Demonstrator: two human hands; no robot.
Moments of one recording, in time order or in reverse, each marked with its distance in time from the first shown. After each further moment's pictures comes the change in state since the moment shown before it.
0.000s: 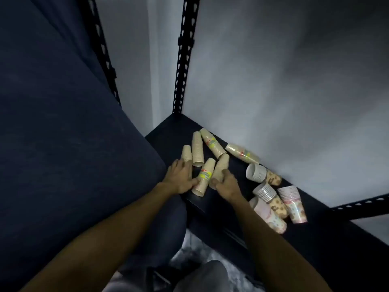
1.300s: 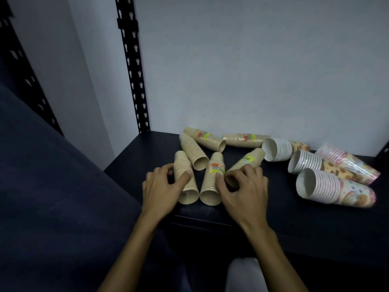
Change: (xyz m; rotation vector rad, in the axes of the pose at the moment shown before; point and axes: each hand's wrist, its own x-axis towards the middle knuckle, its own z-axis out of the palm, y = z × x) left_hand 0.086 -0.105 0.080 -0.369 0.512 0.262; right_hand 0.047 0.040 0.146 0.012 1.189 -0.414
